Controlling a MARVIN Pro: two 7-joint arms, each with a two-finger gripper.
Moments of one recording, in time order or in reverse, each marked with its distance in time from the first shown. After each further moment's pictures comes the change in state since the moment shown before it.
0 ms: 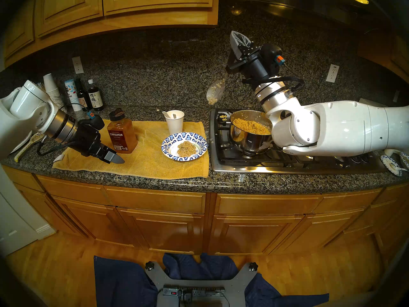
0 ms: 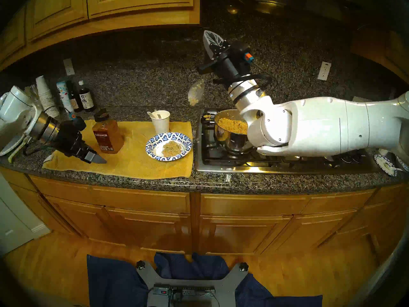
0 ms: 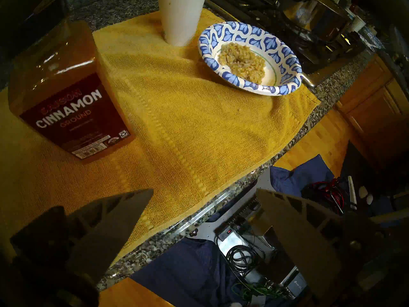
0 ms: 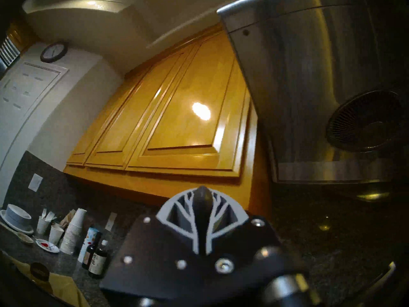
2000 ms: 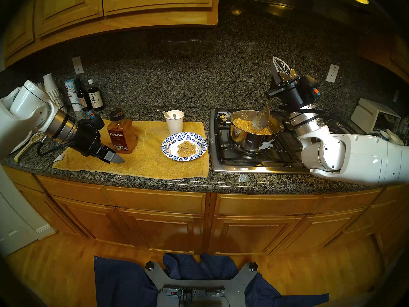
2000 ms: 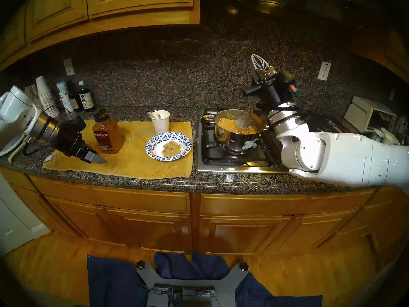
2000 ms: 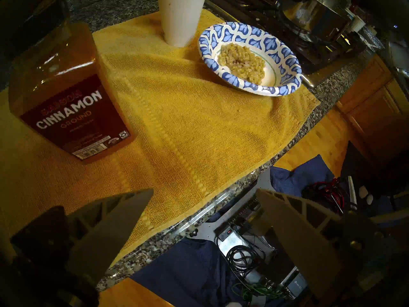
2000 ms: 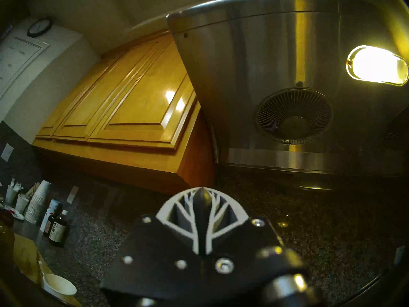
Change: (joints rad) left arm 0.000 0.000 -0.001 0.000 0.000 0.000 0.000; right arm -0.217 0.260 0.081 0.007 -0.259 0.000 0.000
